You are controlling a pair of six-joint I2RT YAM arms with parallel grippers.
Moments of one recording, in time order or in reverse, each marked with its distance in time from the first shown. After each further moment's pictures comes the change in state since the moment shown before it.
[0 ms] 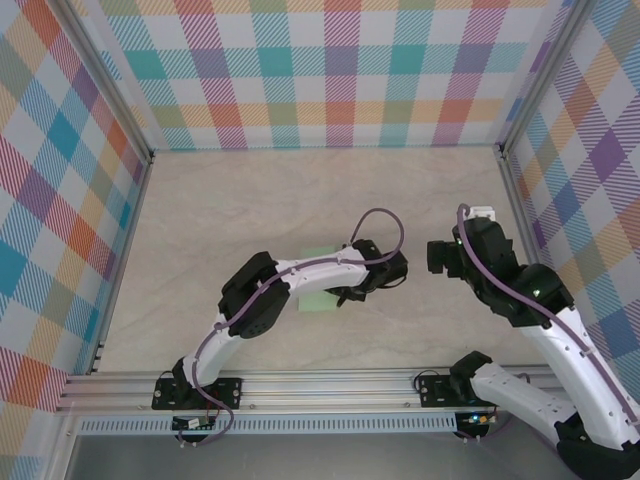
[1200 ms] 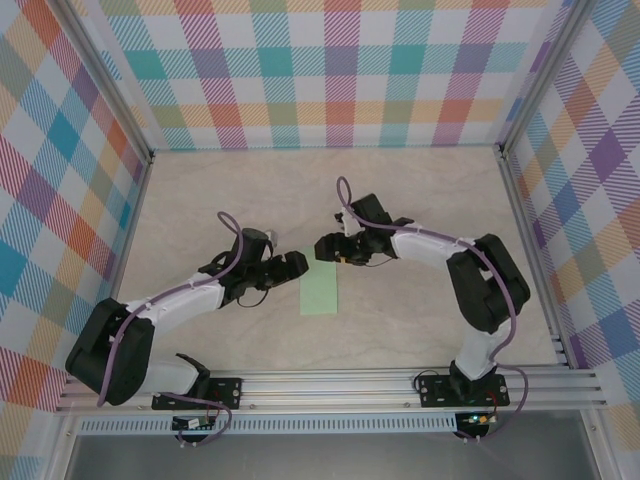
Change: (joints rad) left arm 0.566 -0.899 -1.181 1.164 0.752 0.062; right arm 0.031 0.988 -0.045 0.890 -1.053 0.203
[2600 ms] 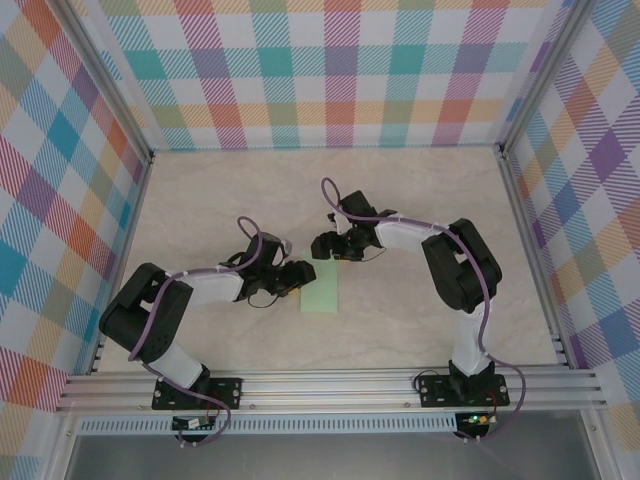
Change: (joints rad) left arm -0.014 0.253 0.007 0.164 0.165 -0.066; right arm 0.000 0.178 0.145 -0.092 0.086 -0.088
